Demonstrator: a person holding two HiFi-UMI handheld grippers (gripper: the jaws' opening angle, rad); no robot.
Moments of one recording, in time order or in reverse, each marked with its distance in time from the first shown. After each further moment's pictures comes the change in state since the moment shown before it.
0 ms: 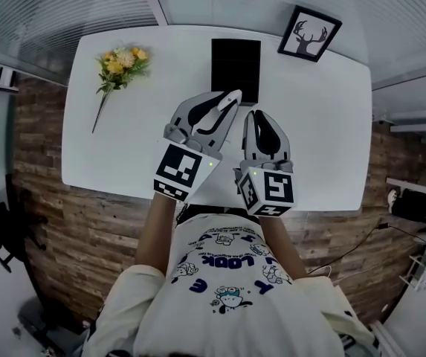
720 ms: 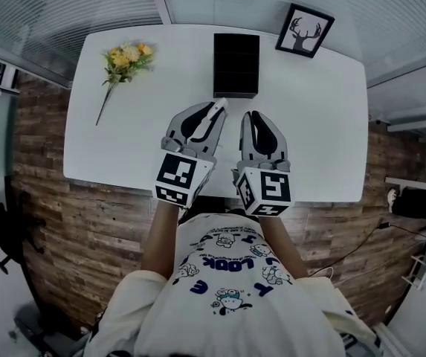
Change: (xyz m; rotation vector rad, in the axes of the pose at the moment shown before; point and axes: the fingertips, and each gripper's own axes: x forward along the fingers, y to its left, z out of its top) left arm -0.053 -0.015 -0.034 -0.088 0.010 0.110; right arm -0.040 0.028 -0.003 -0.041 -0.020 0.014
